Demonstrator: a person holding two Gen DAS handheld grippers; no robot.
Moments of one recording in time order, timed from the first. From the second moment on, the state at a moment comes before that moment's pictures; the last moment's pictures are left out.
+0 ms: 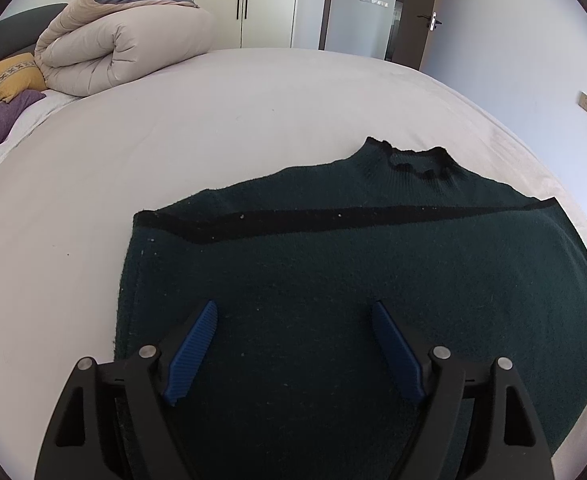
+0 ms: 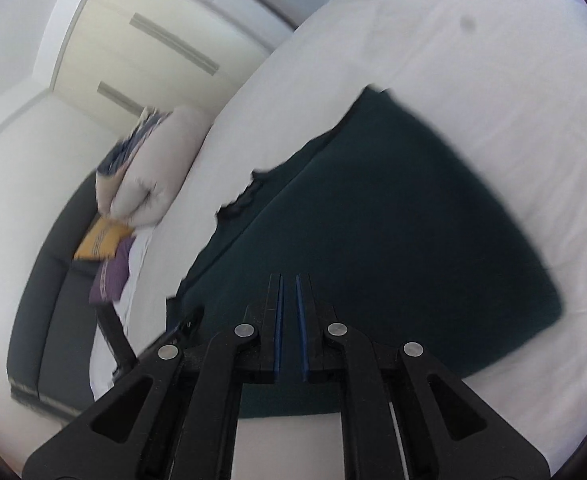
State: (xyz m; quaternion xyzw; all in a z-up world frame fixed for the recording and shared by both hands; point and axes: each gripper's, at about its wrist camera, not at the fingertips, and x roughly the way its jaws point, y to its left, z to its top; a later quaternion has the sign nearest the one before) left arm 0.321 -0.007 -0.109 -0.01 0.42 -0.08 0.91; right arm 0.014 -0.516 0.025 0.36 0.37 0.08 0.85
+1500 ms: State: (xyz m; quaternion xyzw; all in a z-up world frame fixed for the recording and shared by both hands) left arm 0.309 0.123 -0.145 -0.44 0.53 -0.22 0.69; right arm 0.074 -0.413 0.055 0.34 0.40 0.20 0.82
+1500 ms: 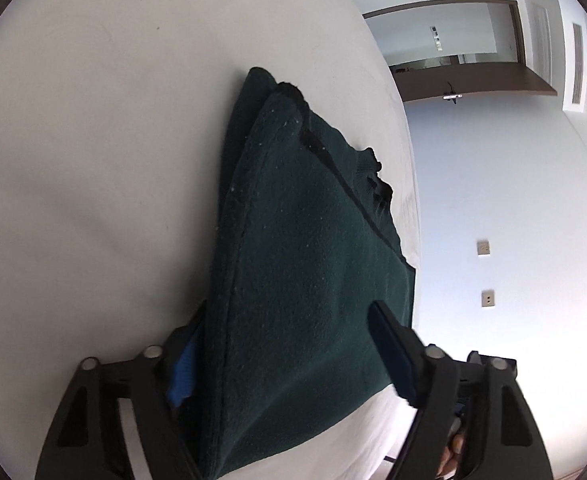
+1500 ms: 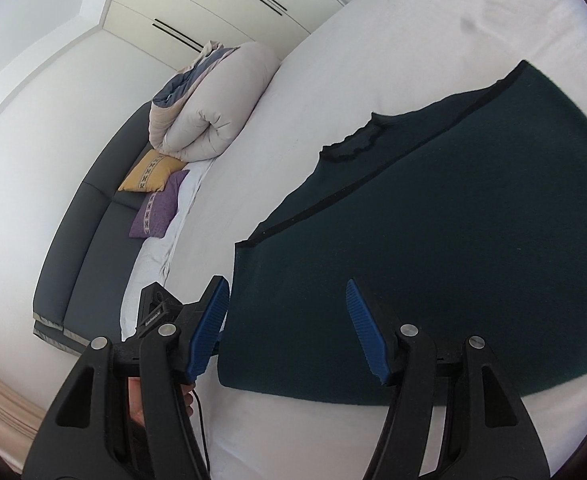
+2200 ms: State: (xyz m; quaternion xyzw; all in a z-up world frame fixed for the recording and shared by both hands) left arm 0.308 0.101 -0.121 -0.39 0.53 -0.20 0.73; right arm 0.197 -0.320 -0.046 0.34 0.51 0.26 0.74
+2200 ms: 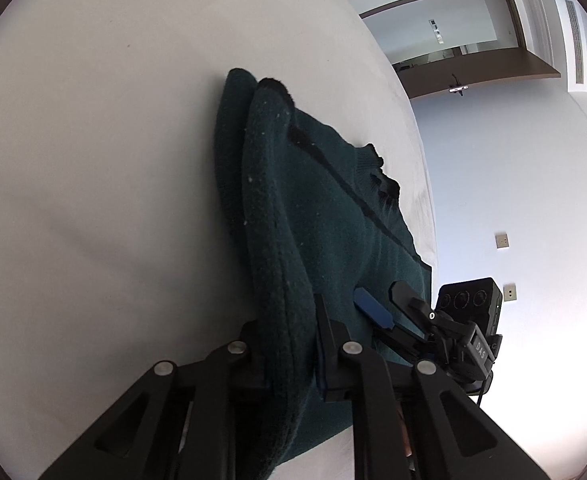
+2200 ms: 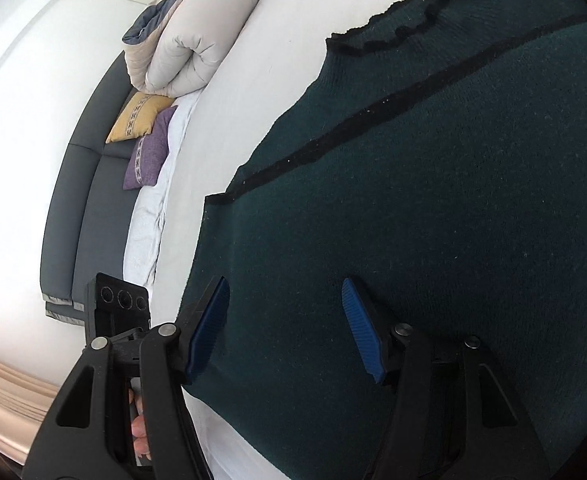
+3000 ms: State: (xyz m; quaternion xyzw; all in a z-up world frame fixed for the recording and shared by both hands) left arm 0.301 -0.139 -0.042 -0.30 0.48 -0.34 0.75; right arm 0.173 -0.559 -0.048 0.56 0.41 0.23 0.69
